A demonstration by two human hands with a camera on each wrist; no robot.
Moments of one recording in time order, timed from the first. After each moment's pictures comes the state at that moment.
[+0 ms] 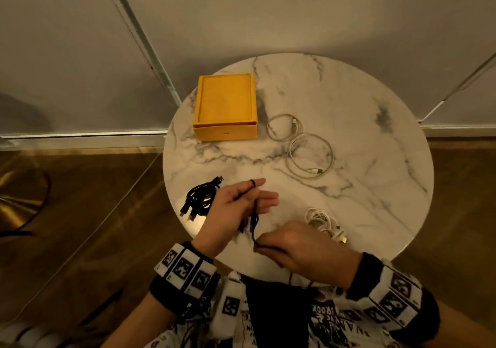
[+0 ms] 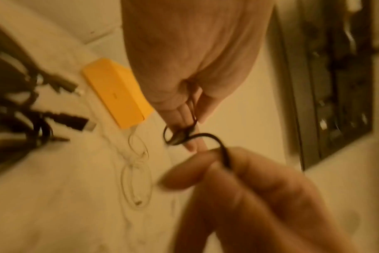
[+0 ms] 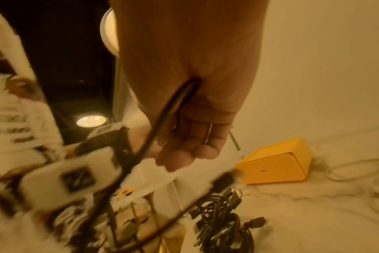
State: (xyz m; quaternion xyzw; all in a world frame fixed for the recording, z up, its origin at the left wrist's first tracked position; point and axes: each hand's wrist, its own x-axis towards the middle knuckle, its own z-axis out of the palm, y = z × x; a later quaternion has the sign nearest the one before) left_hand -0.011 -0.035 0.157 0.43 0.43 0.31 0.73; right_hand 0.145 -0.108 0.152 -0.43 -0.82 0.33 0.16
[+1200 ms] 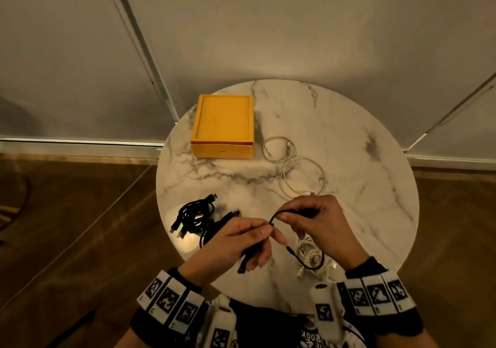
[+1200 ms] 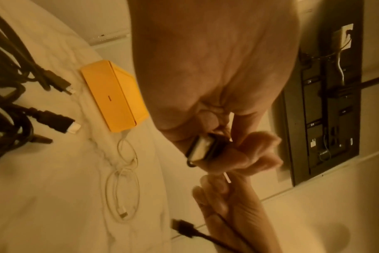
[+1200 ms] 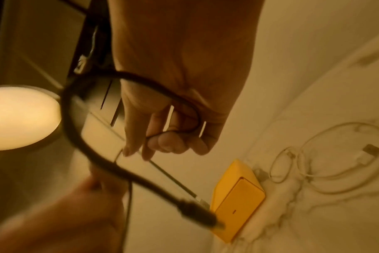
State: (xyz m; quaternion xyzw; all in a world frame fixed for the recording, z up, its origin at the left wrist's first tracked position) left_hand -0.019 -0.044 0.163 0.56 0.27 0.20 0.76; right_hand 0.183 -0.075 0.170 -0.52 -0.52 0.47 0.48
